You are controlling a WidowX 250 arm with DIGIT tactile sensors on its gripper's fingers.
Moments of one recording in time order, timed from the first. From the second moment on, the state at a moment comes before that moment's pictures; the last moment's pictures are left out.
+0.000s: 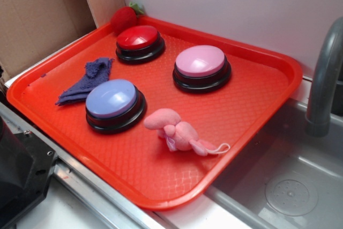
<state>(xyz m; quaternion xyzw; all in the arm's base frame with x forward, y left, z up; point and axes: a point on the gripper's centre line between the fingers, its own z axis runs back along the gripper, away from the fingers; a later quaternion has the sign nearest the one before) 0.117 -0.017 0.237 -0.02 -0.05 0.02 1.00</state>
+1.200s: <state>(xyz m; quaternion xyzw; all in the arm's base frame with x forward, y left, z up) 0.149 -0.064 0.175 -0.04 -0.11 -0.43 0.90</state>
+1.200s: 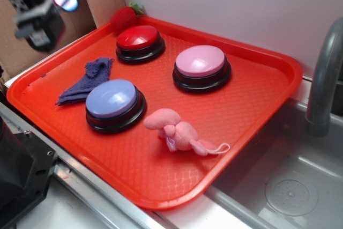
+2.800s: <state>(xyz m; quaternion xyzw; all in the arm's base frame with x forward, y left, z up) 0.196 -0.129 0.022 0.00 -0.06 -0.59 0.80</state>
